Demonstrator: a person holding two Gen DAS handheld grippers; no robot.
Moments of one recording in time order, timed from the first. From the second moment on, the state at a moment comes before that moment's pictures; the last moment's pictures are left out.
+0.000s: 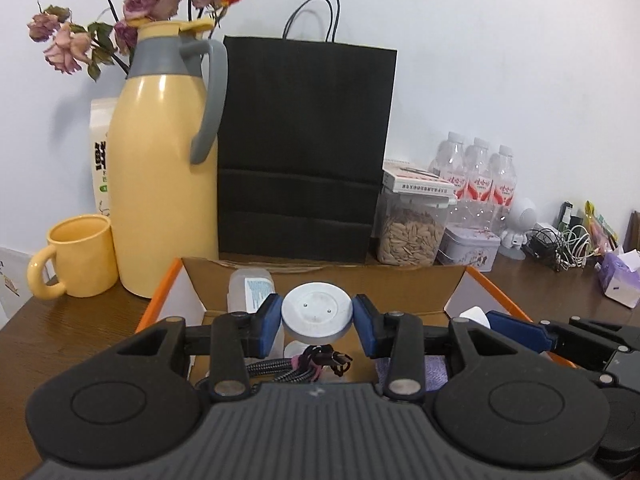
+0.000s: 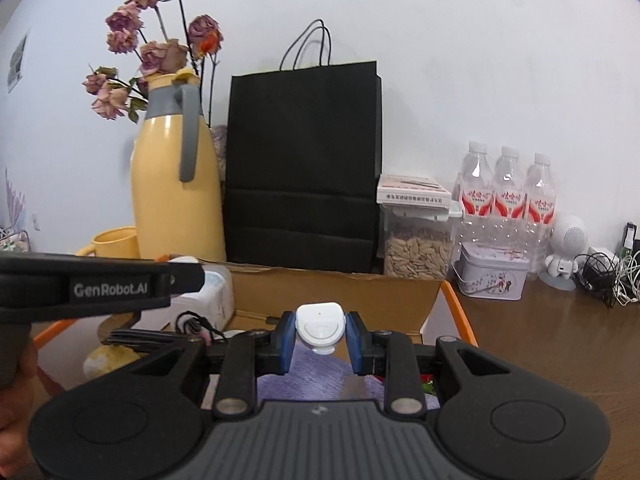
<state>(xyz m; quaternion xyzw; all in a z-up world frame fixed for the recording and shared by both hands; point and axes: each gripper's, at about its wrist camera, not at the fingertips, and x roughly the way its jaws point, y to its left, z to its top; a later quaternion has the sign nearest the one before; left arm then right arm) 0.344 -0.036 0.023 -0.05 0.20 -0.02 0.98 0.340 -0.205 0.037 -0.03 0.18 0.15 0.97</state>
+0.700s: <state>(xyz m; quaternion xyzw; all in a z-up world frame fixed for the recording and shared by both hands) 0.330 -0.034 0.029 -0.04 0.18 -0.01 0.98 0.337 -0.207 0.035 -0.01 0.19 0.14 0.97</state>
